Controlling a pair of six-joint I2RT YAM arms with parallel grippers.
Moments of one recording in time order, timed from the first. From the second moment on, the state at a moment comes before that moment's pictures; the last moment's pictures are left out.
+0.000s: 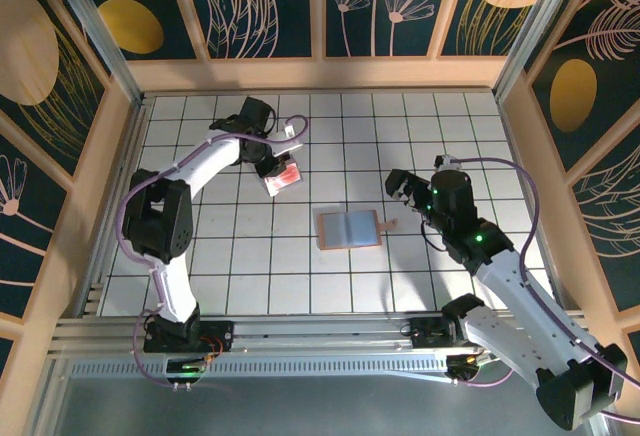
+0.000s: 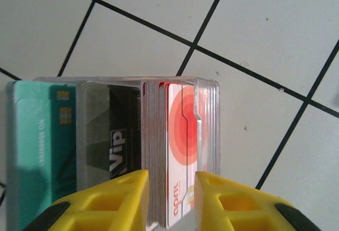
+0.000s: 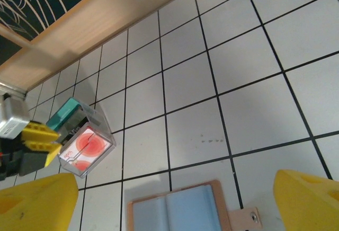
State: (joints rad) left arm -0.37 1.90 1.48 -0.69 0.21 0.67; right arm 0.48 0.80 0.69 -0.38 0.15 0.71
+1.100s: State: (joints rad) left arm -0.37 1.40 1.06 -0.34 0.12 0.37; right arm 0.48 0.76 0.69 -0.43 0.25 0.69
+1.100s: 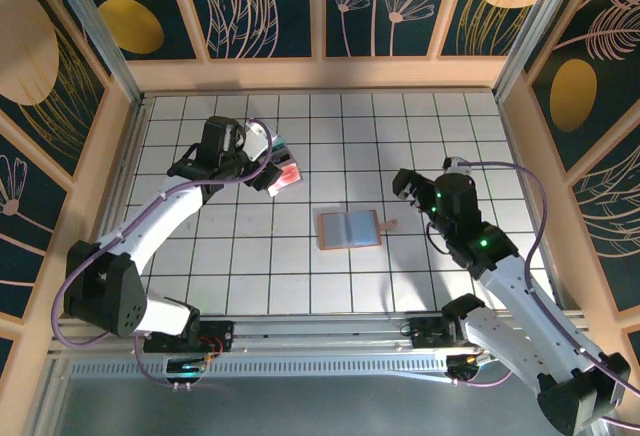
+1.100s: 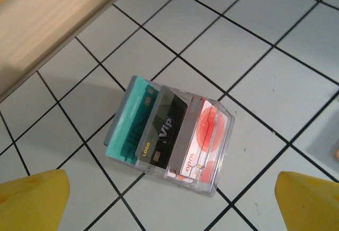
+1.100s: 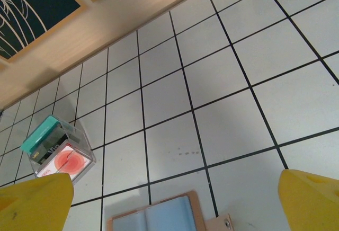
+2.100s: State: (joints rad) left arm -0.17 1.11 0.57 0.02 -0.55 -0.33; right arm 0.46 0.67 0.52 -0.17 0.61 0.42
